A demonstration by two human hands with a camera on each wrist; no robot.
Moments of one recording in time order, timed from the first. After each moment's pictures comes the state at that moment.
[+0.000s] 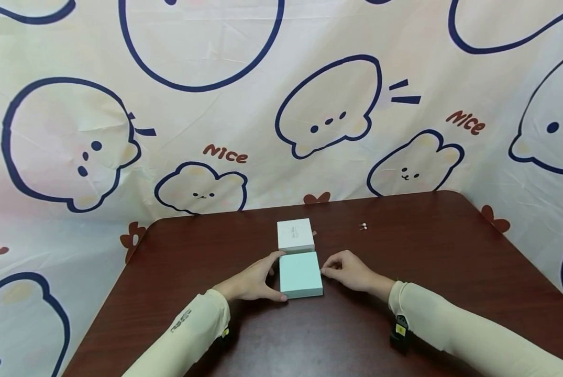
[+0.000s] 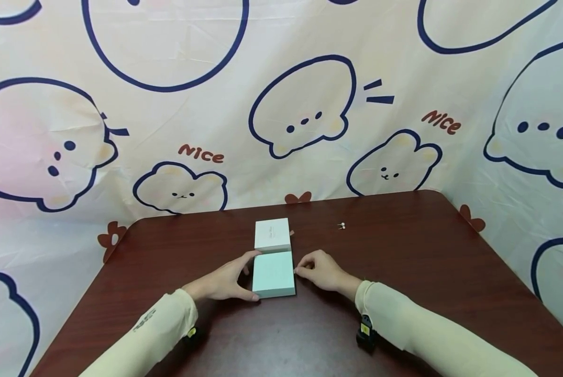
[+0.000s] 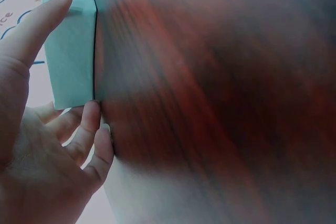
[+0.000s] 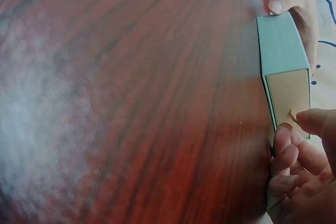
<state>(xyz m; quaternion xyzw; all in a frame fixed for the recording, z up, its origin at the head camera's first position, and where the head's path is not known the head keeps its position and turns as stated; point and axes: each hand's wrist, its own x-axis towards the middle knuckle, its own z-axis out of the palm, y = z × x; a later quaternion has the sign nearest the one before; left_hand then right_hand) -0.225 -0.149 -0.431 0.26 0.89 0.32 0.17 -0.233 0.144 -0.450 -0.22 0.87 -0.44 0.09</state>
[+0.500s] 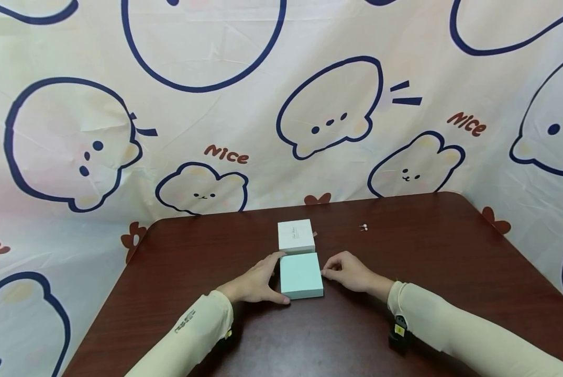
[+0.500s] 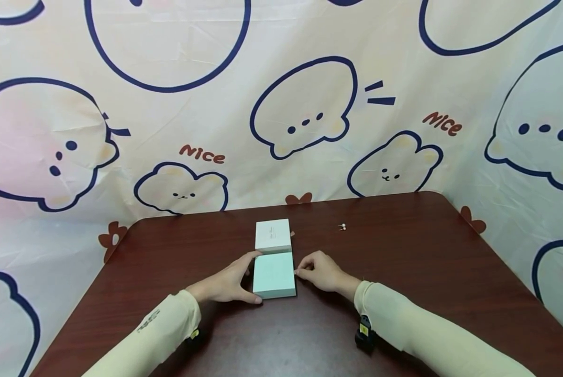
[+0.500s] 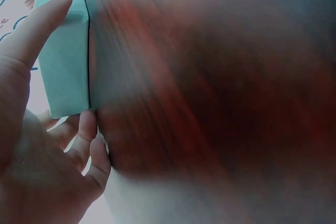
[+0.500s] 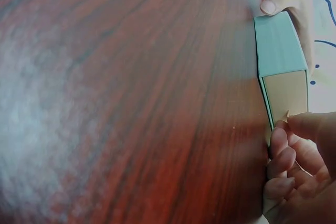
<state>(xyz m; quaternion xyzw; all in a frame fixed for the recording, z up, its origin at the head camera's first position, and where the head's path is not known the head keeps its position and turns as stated) -0.223 -0.144 -0.433 0.25 0.90 0.30 0.16 -0.236 0.143 -0.450 -0.24 0.87 -0.43 0.10</state>
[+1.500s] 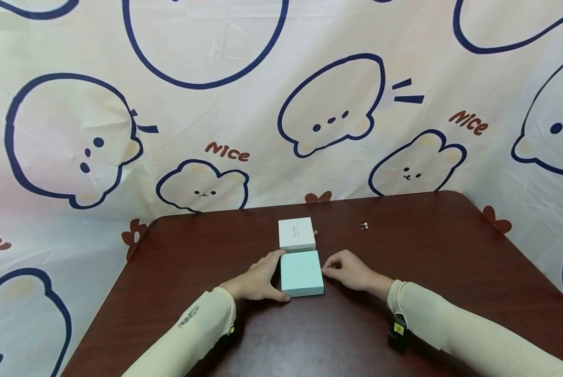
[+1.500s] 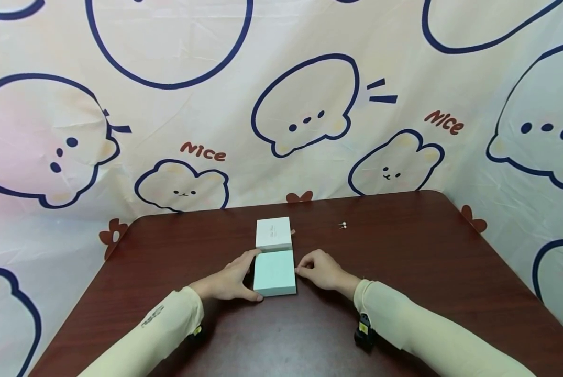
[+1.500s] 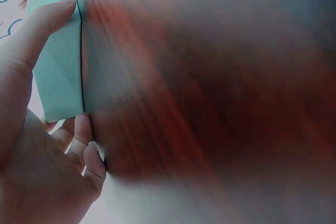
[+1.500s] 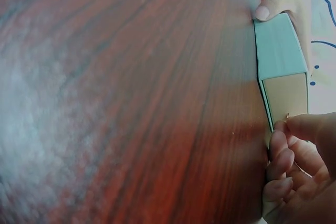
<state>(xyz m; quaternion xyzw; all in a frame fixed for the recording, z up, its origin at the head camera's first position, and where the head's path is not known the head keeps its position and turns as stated) -0.226 -0.143 -0.438 0.25 0.91 0.28 0.16 -0.233 0.141 -0.447 -0.25 0.87 -0.42 0.09</state>
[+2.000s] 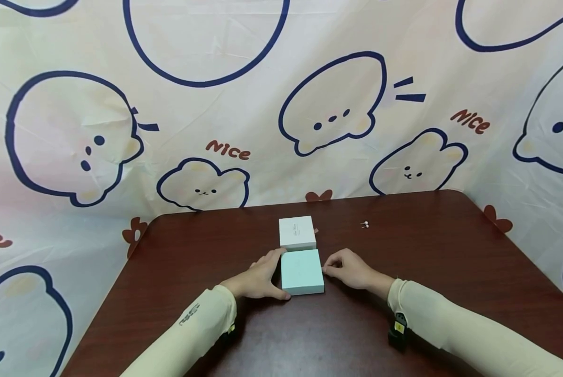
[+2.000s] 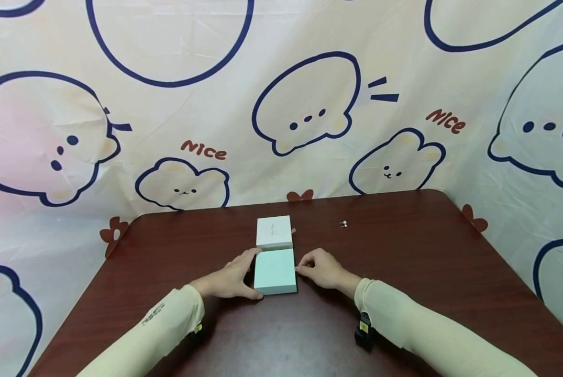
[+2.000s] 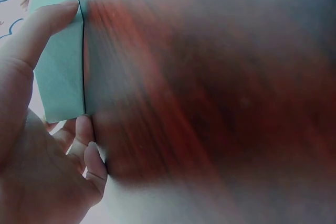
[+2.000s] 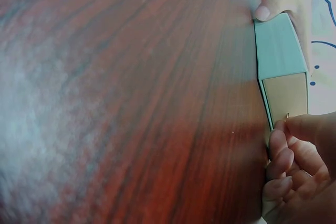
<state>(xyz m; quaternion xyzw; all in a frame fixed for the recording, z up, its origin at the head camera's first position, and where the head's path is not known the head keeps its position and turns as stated) -0.226 -0.143 -0.437 0.25 0.91 0.29 0.17 -0.234 0.140 -0.449 -0.24 0.87 -0.42 0.09</state>
